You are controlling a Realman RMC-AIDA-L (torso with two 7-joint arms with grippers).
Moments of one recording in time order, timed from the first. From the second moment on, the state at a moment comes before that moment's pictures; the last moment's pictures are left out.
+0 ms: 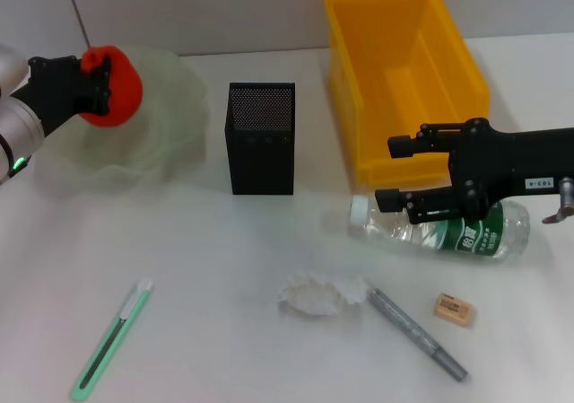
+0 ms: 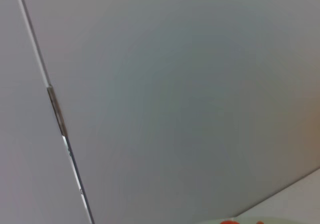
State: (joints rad) left arm -0.68 -2.08 1.00 0.36 1.15 0.64 -0.69; right arm 0.35 2.08 -0.93 -1.19 -1.87 -1.66 1.66
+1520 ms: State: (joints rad) left arm -0.66 -2.07 1.14 0.33 0.97 0.77 -0.63; right arm 0.30 2.08 -0.91 -1.20 -1.82 -1.69 1.66
